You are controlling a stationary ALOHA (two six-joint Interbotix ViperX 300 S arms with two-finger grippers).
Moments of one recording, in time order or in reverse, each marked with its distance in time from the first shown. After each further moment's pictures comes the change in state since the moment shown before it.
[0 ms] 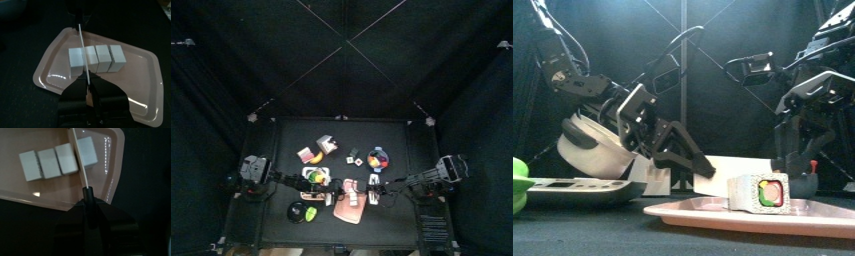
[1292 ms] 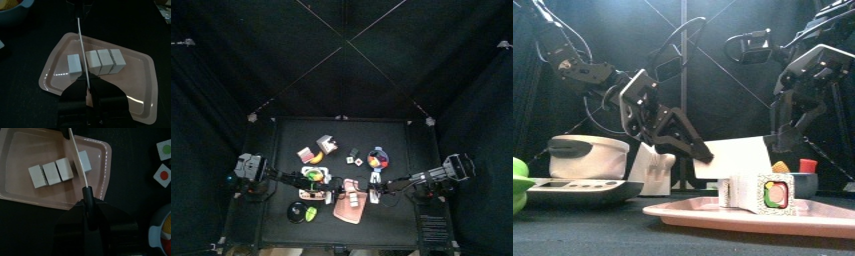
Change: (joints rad) left arm 0.029 -0.112 0.006 0.071 0.044 0.000; right arm 0.011 -0.164 -0.031 -0.026 0.121 0.002
